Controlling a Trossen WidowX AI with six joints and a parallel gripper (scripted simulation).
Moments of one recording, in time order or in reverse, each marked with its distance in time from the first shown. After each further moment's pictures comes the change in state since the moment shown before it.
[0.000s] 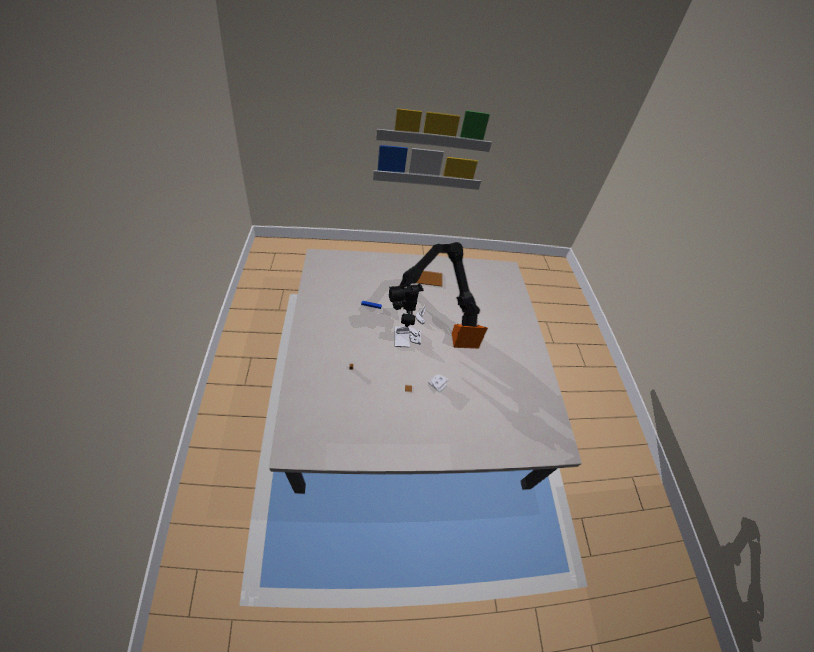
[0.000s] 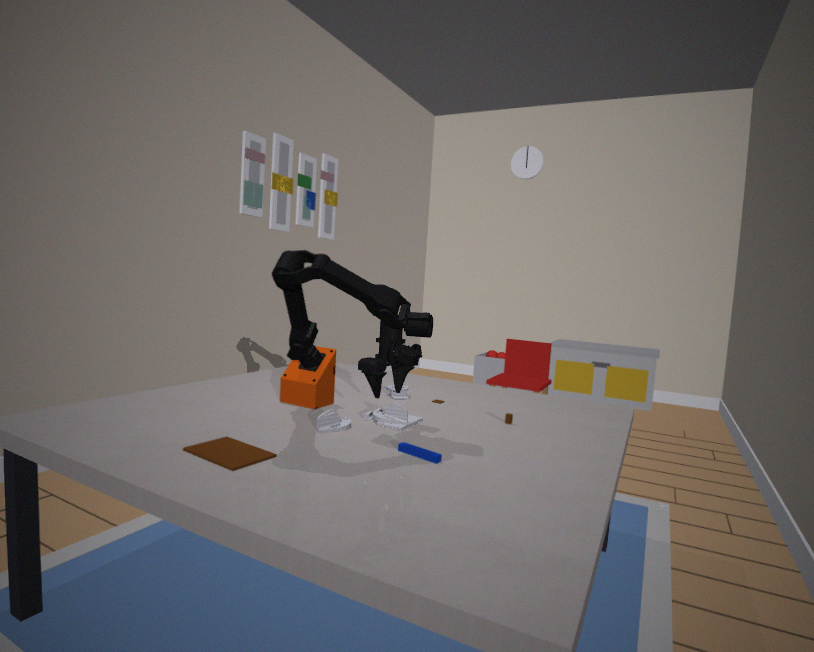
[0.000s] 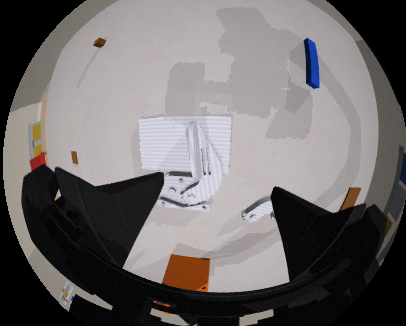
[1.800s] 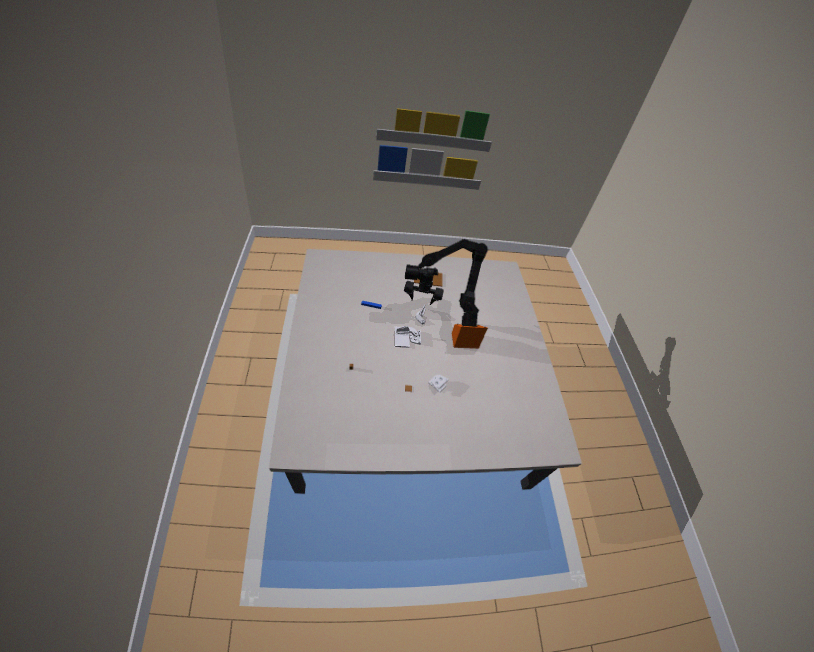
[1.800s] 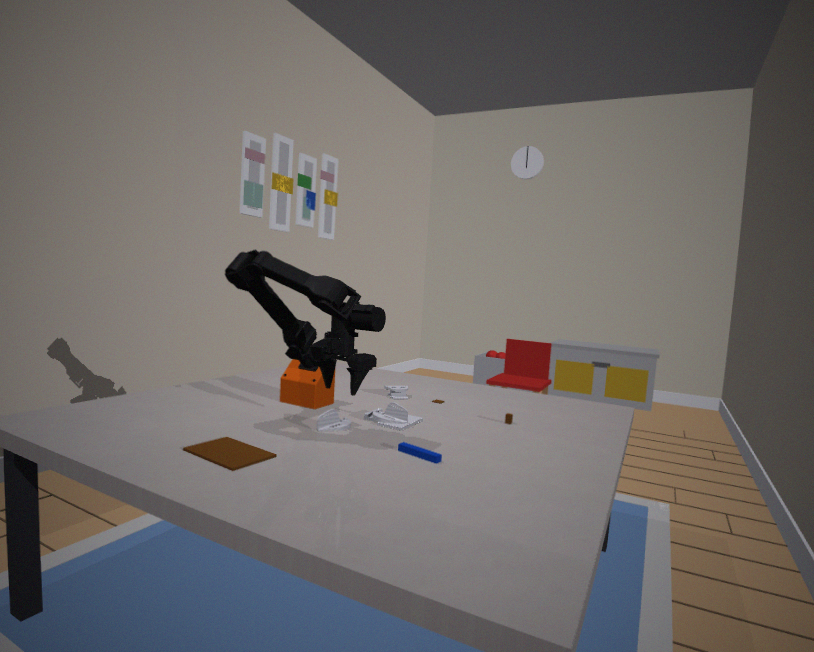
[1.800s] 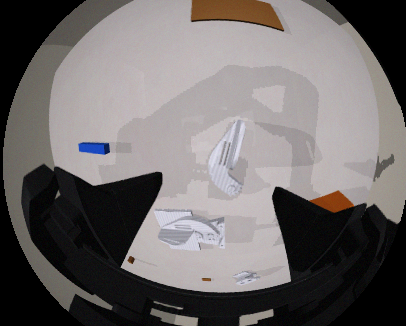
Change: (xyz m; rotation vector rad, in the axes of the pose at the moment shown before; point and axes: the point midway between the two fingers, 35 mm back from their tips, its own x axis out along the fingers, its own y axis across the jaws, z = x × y) arm -0.016 -0.113 -0.062 1.696 0.000 -0.007
